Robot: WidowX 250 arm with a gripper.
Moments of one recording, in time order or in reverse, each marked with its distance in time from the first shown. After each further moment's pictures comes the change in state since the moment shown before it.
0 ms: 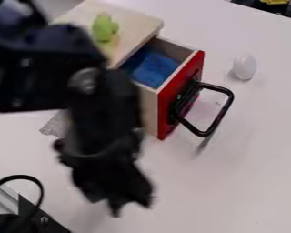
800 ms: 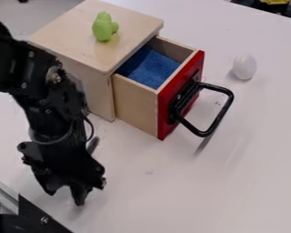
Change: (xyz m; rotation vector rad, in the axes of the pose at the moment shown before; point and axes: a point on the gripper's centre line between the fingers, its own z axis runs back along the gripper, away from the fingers) arm 0.018 0.049 -0.045 0.021 0.094 0.095
